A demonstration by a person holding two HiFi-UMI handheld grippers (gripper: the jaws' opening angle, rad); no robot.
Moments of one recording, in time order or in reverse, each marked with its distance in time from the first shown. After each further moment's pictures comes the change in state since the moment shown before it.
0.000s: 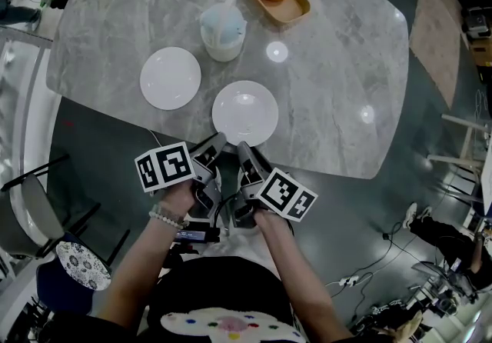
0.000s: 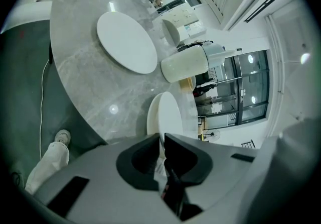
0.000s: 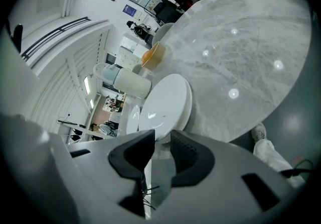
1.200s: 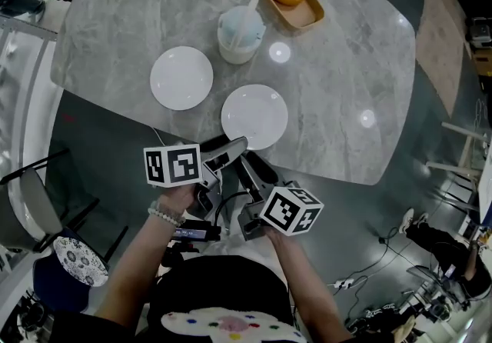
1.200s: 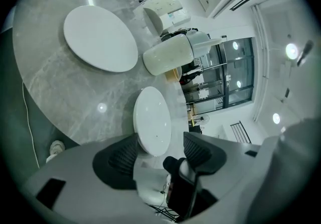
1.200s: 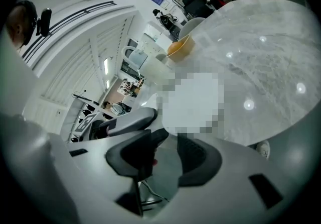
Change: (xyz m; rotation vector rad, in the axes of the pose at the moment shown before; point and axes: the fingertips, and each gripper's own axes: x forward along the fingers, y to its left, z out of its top) left arm 0.002 -0.021 -0.005 0.139 0.130 -0.119; right arm -0.011 0.034 -0.015 -0.256 0.078 0.102
